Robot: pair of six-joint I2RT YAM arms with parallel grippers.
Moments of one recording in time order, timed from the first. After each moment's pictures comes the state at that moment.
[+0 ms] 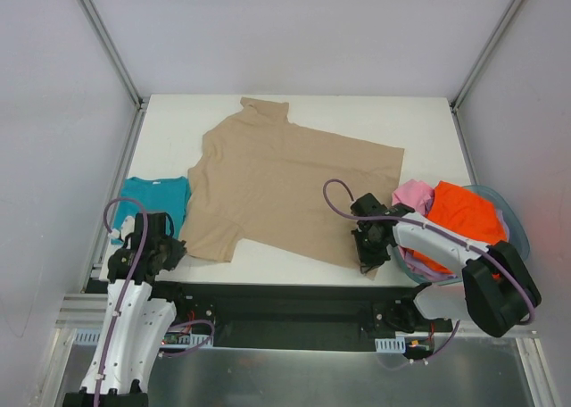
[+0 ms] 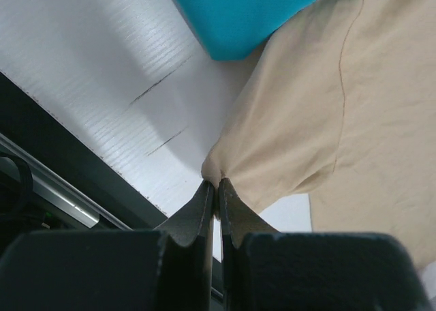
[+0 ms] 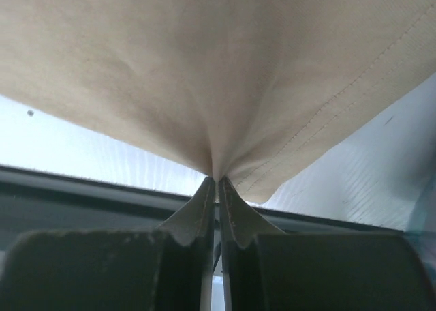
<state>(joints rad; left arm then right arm) -0.03 0.53 0.55 -1.08 -0.13 -1.08 0.60 1.30 0.66 -0.82 -0.05 0.43</state>
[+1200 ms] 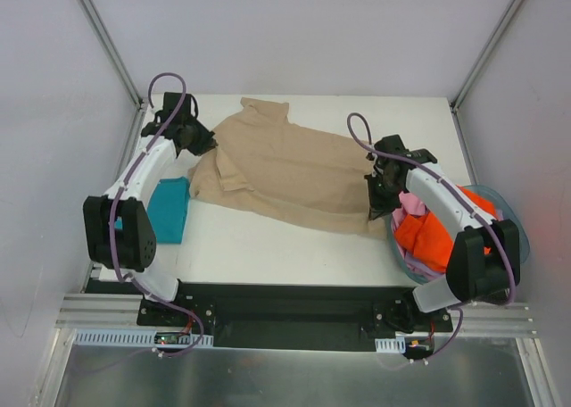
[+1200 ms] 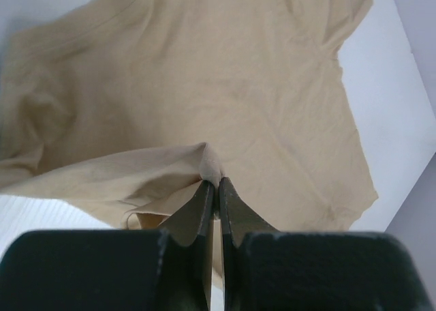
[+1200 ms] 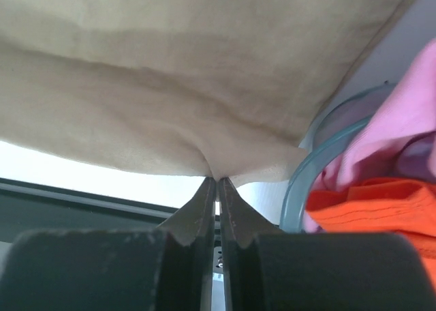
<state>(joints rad) -0.09 1.57 1.32 -0.58 0.06 -0.92 0.32 1.47 1.13 -1.02 -0.09 0.21</state>
